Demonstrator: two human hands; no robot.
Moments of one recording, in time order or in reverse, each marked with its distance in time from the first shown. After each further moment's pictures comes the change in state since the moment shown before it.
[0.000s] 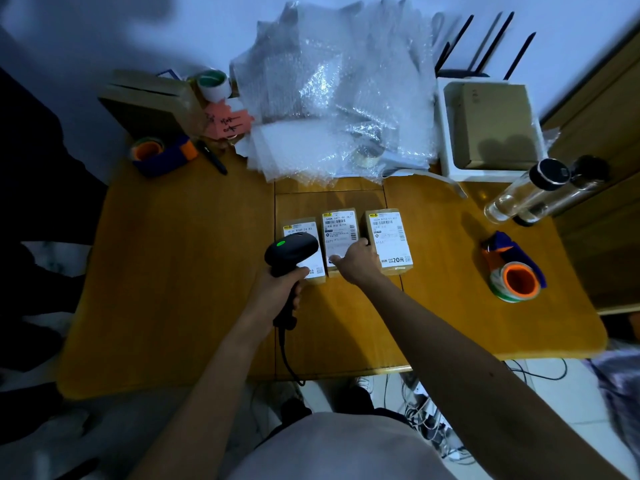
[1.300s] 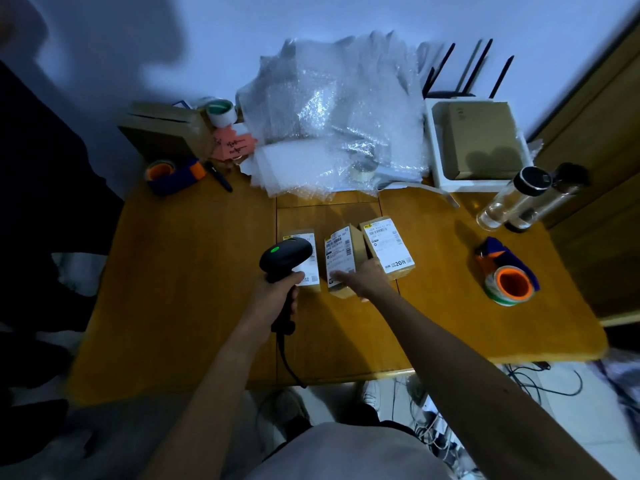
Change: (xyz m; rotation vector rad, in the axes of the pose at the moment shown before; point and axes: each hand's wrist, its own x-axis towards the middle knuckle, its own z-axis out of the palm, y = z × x) left_hand -0.024 0.005 0.001 -0.019 0.015 0.057; right_hand -0.006 0.042 -0.004 0.241 -0.063 0.064
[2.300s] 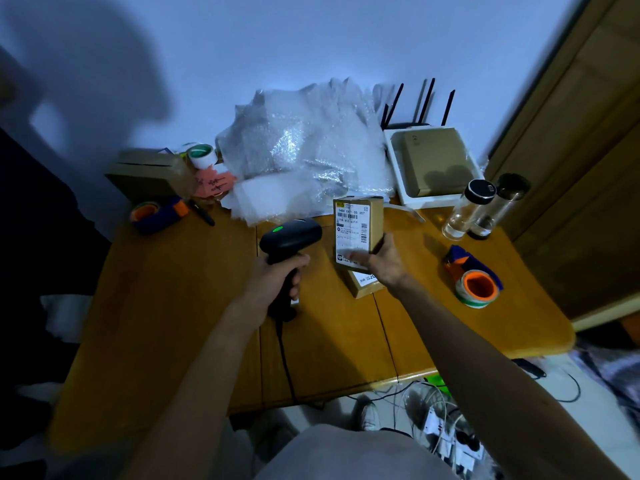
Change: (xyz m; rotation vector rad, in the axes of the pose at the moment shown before) left_hand -0.031 0.074 0.048 0.003 -0.215 0.184; right_hand -0.051 -0.005 -0.117 0.660 -0.034 -0.376
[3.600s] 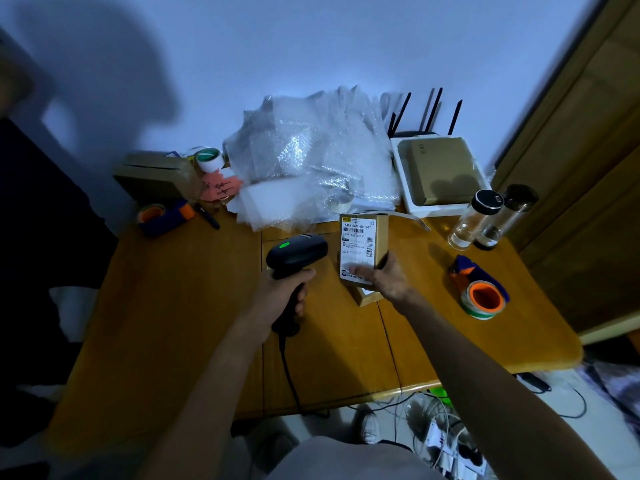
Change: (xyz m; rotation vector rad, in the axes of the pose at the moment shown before) left_hand -0.004 -0.012 -0.002 0.005 -0.006 0.025; right_hand -0.009 0.007 0.004 0.018 -0.084 -0.043
